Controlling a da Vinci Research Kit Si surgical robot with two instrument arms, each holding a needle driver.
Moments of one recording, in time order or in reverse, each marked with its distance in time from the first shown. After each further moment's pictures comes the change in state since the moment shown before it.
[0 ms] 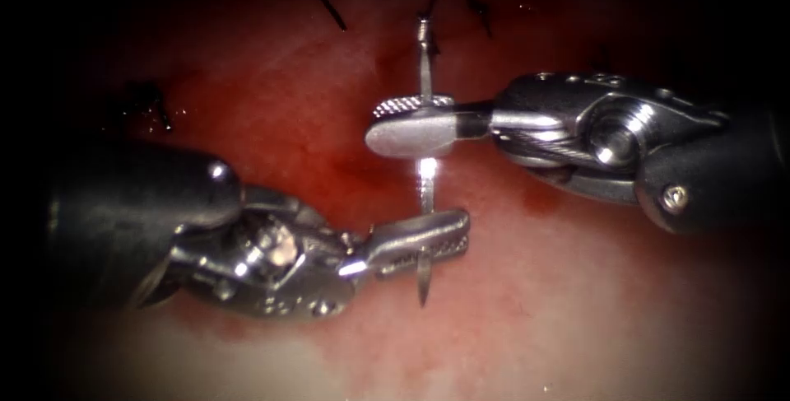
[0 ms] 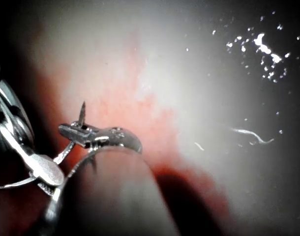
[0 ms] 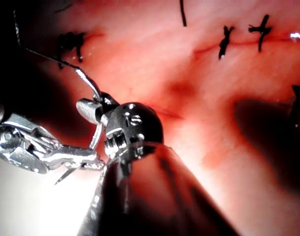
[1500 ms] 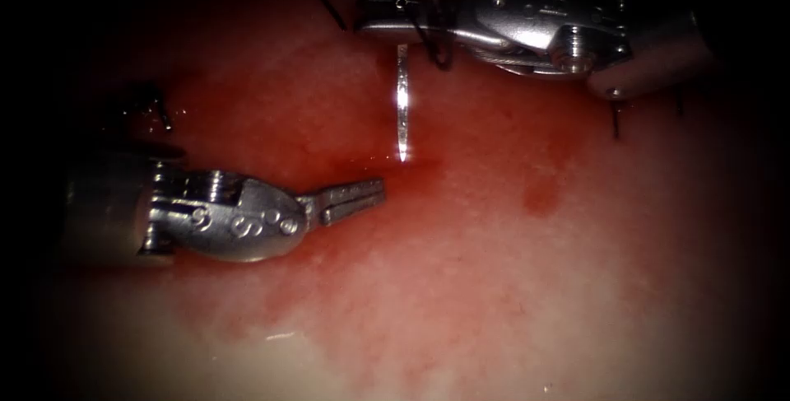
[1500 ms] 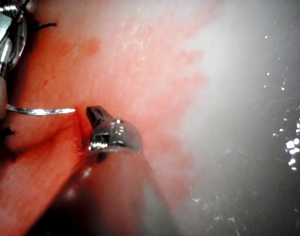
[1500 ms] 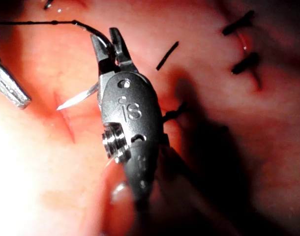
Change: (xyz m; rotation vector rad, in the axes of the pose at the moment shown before) right arm 0.005 0.010 0.008 0.223 0.331 -0.886; left arm -0.009 0.007 0.000 -0.160 -0.340 -0.733
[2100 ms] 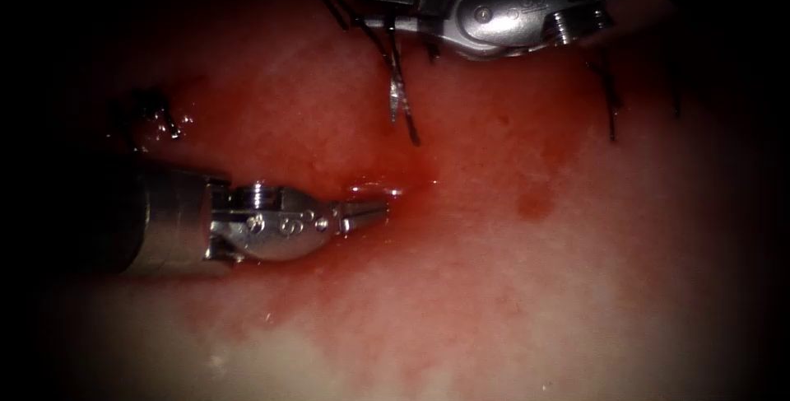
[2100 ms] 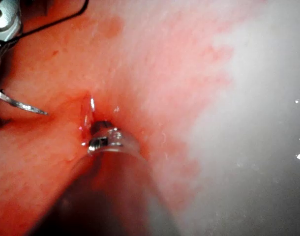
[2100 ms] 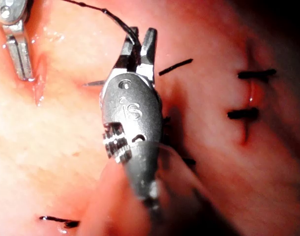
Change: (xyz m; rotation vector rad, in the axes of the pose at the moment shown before) right arm -0.004 0.000 0.001 -0.008 0.017 -0.271; left arm -0.005 0.004 0.004 -0.129 -0.168 -0.099
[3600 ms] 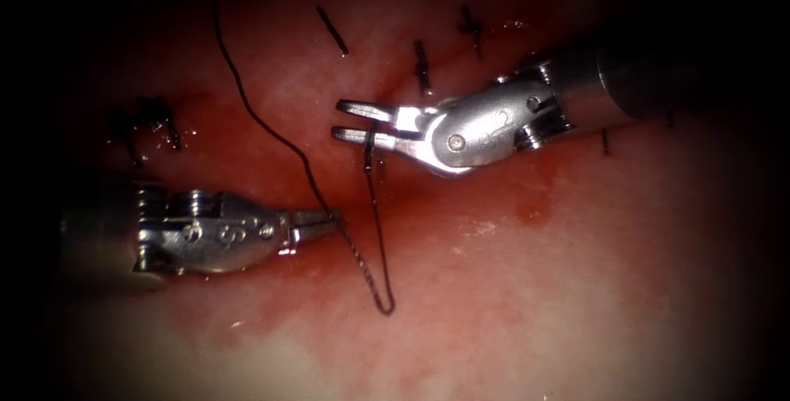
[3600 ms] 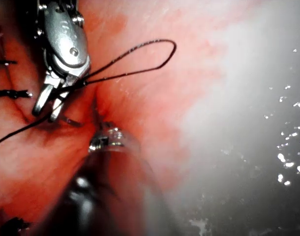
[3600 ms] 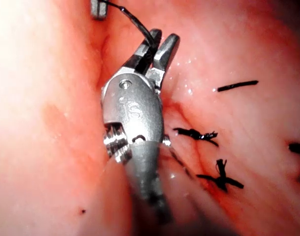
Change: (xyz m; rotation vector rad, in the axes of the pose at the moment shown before) right arm -0.007 -0.013 -0.004 0.182 -0.131 -0.214; left arm 0.001 -0.001 -0.005 -0.006 0.011 -0.068
